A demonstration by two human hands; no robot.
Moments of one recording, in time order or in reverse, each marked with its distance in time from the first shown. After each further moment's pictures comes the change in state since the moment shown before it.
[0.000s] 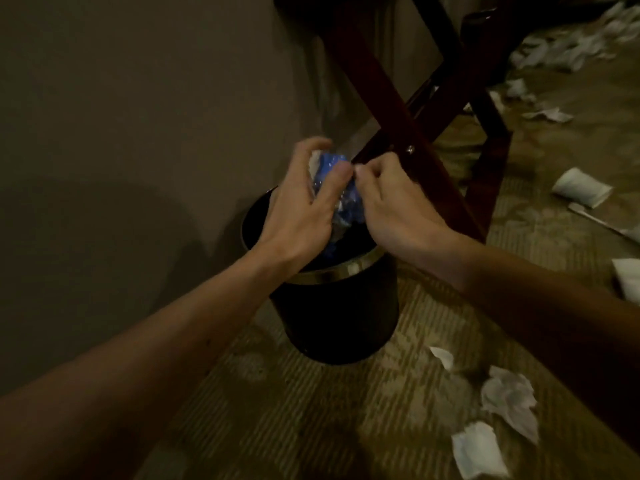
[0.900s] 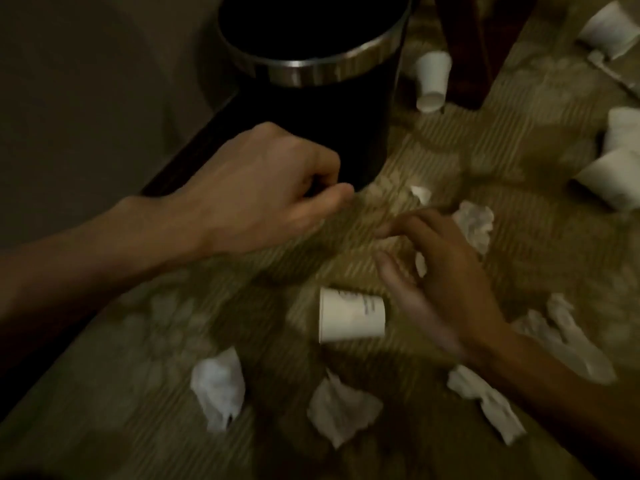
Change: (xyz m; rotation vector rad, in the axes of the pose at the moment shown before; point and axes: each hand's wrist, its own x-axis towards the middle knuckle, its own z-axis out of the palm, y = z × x) left_hand -0.162 0.020 -0.029 0.541 -0.511 0.266; right_hand -0.254 0.042 0.014 -0.123 -0.112 -0.074
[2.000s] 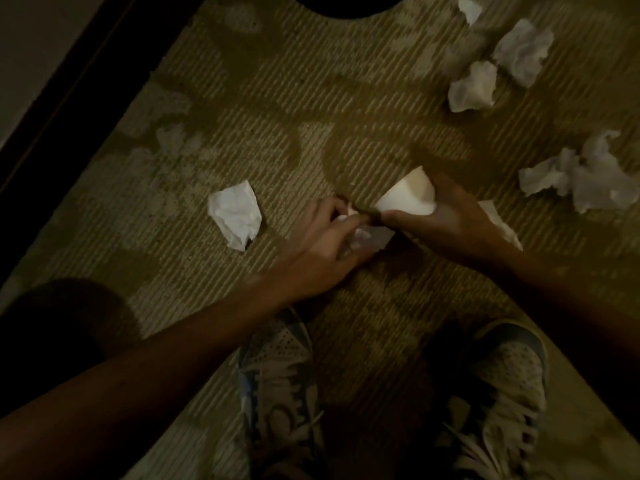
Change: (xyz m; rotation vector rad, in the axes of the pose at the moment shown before) left_hand -0.185 0.088 0.212 -0.388 -0.133 -0.357; right_hand -0.117 0.046 0.052 0.033 -0.422 0.692
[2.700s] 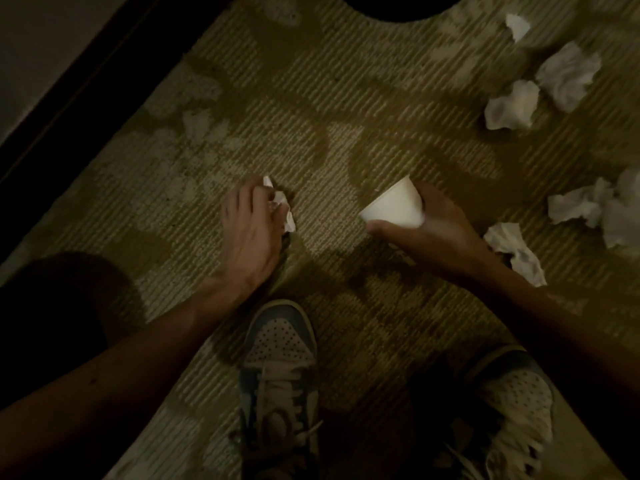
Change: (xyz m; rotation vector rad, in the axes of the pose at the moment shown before) left_hand -0.036 -0.072 -0.021 0.224 0.384 -0.394; right_hand 0.002 -0.022 0.023 0.158 -0.128 -0.103
